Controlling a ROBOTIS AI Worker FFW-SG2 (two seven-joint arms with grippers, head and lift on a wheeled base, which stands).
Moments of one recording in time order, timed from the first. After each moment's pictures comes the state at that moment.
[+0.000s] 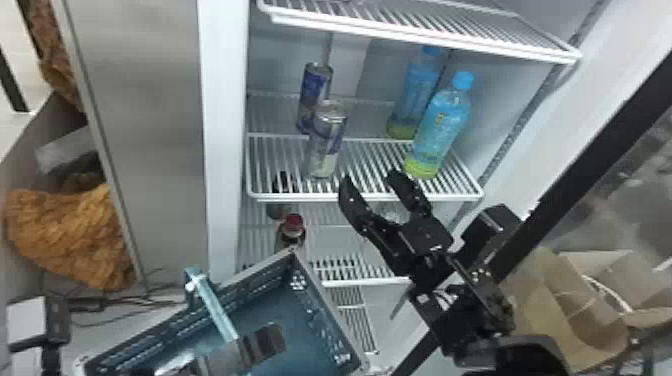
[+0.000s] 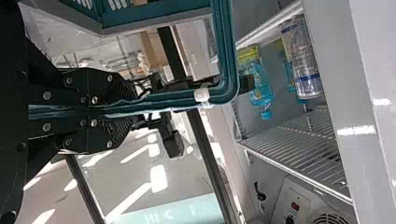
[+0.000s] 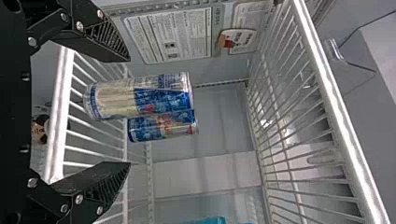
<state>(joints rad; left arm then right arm) 0.37 0.10 0.11 -2.10 1.18 1.23 -0.61 0.32 -0.06 -0.09 -2.04 -0.24 0.11 0.38</state>
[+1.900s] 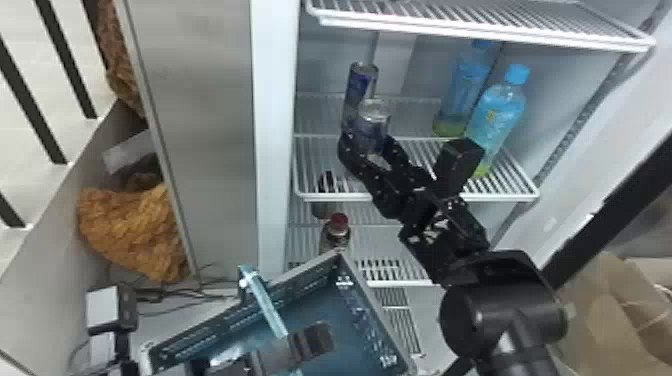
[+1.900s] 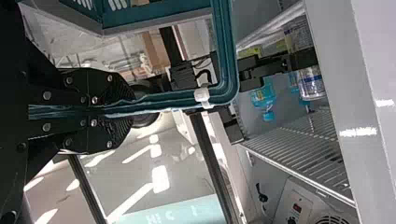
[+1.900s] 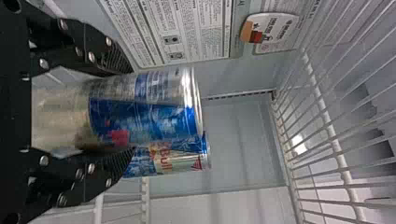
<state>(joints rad) 0.37 0.12 0.11 -2.10 1.19 1.23 -0.60 -0.04 -0.11 0.09 -1.72 -0.24 0.16 0.27</state>
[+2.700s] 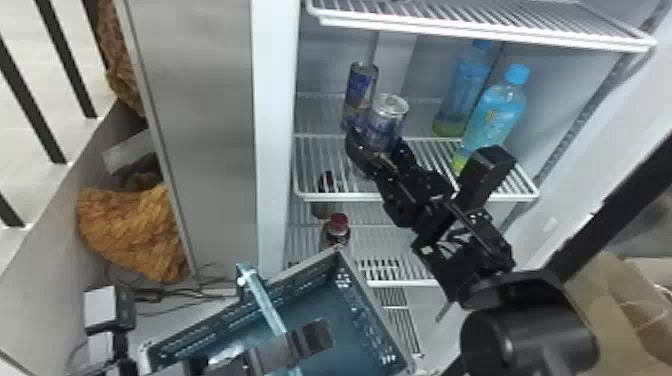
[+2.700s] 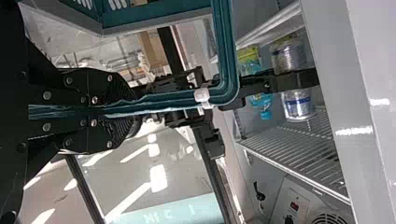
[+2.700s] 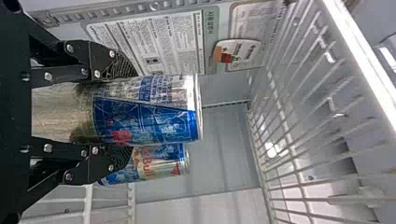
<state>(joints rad) 0.37 0.11 0.11 -2.10 1.19 1.23 -0.60 0.08 -0.14 0.07 -1.91 -0.29 0.16 0.27</state>
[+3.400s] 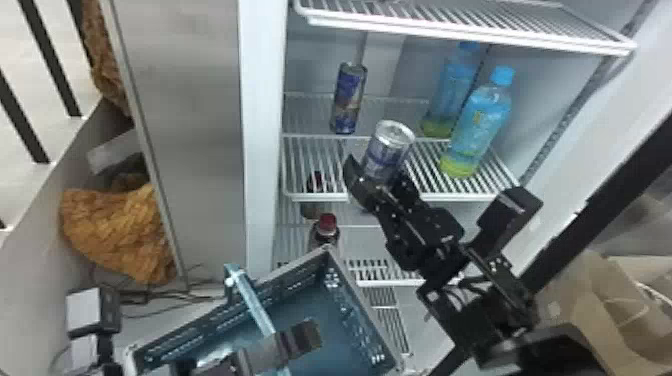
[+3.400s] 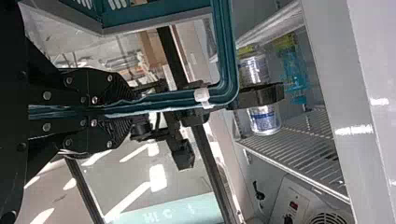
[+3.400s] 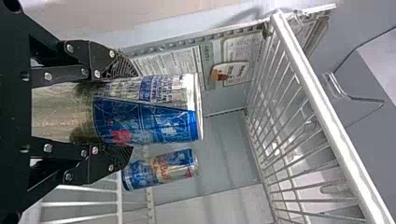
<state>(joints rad) 0.37 0.11 0.11 -2.10 1.19 1.23 -0.60 0.31 -0.14 0.03 -2.14 -0.36 0.21 0.28</state>
